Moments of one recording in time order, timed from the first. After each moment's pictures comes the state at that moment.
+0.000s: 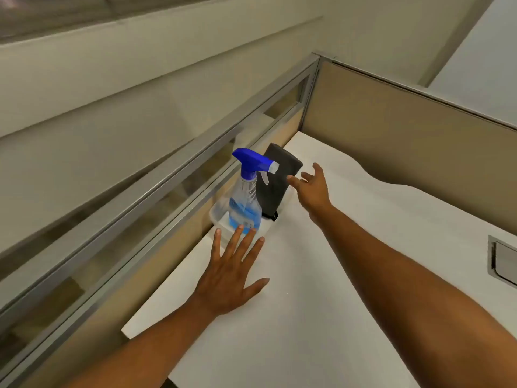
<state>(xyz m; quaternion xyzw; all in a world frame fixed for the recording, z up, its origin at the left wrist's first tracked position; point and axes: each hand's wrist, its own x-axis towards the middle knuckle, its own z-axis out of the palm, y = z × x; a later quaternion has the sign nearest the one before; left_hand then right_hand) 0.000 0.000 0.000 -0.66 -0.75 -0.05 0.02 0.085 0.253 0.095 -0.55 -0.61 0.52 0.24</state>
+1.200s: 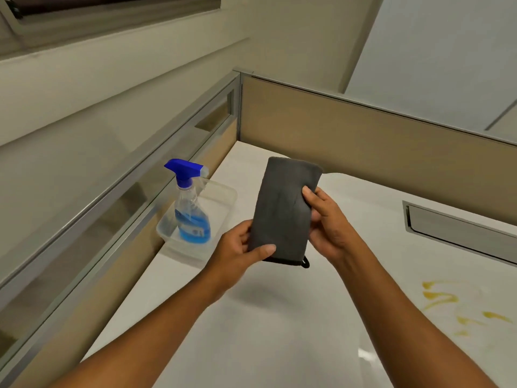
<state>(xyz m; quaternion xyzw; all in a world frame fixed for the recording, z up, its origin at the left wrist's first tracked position) 0.087 0.047 0.130 -0.41 -0.57 -0.50 -0.52 0.260 0.165 0.178 -0.37 -0.41 0.74 0.38</state>
